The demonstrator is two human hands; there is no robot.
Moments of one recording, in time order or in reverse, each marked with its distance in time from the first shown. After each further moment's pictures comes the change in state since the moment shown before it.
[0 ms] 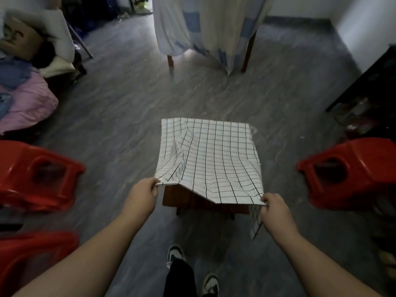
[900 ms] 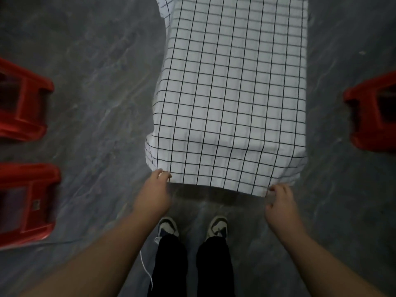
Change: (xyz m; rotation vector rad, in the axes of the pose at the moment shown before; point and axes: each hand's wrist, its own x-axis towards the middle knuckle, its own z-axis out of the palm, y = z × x) left_hand -0.069 -0.182 0.275 0.069 -0.433 -0.155; right_hand -0.035 0.163 0.286 -0.074 -0.138 0.069
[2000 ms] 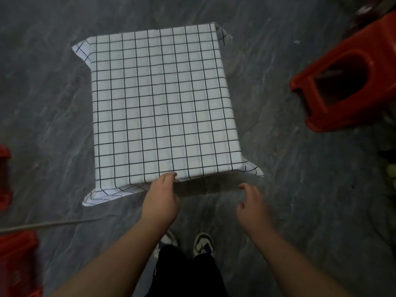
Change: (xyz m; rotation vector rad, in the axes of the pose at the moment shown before) left_hand 0.049 0.208 0.016 0.139 0.053 0.270; right_hand 0.056 0.027 -0.081 0.219 -0.036 0.142
